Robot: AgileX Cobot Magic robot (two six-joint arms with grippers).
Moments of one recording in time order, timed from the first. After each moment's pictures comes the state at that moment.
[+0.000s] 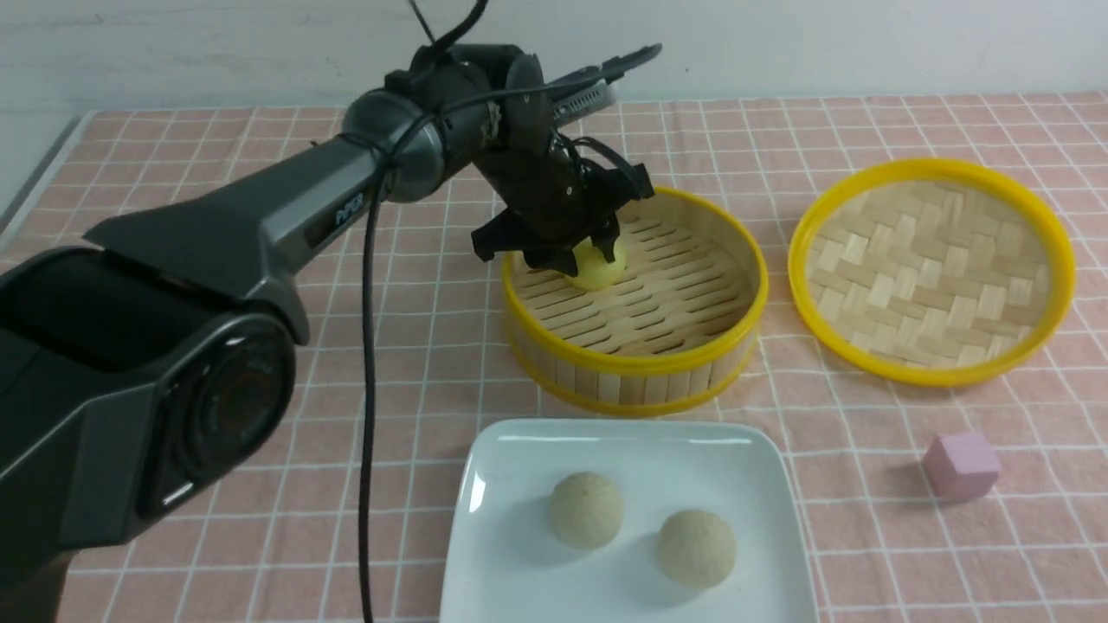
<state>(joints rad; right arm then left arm) 0.49 0.41 -0.48 0.07 0.81 -0.13 -0.49 2.34 -2.08 -0.19 0.85 -0.54</state>
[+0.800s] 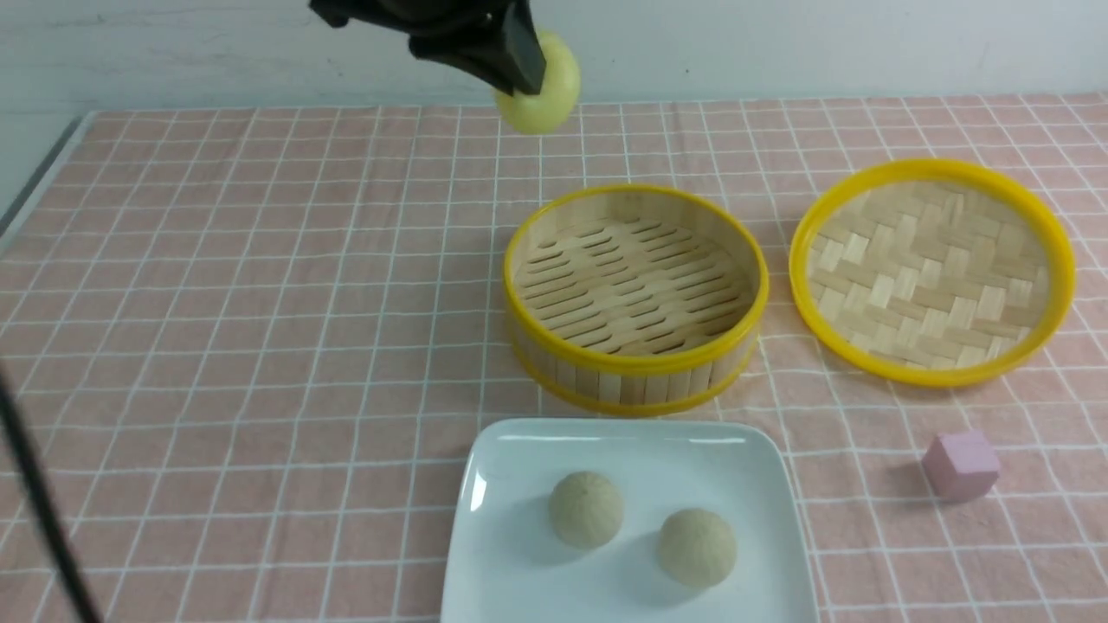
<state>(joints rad) 0.49 0.41 -0.48 0.07 0.82 -0.13 -0.48 1.71 -1.97 -0.21 1.24 -0.17</state>
